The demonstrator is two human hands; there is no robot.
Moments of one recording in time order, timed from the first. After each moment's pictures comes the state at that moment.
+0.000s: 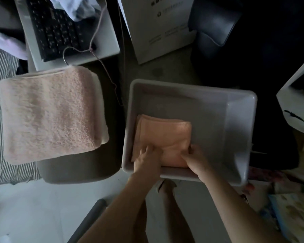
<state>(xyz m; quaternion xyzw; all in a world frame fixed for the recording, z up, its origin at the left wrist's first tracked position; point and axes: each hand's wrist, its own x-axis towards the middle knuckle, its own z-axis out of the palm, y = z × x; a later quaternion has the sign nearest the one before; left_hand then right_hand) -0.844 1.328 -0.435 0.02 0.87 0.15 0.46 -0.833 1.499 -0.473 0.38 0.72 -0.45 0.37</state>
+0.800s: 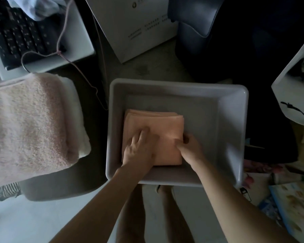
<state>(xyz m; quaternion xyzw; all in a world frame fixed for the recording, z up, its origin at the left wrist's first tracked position) -0.876 1.335 -0.476 0.12 0.93 0.11 0.34 -0.861 1.513 -0.501 0.39 0.72 -0.48 0.31</state>
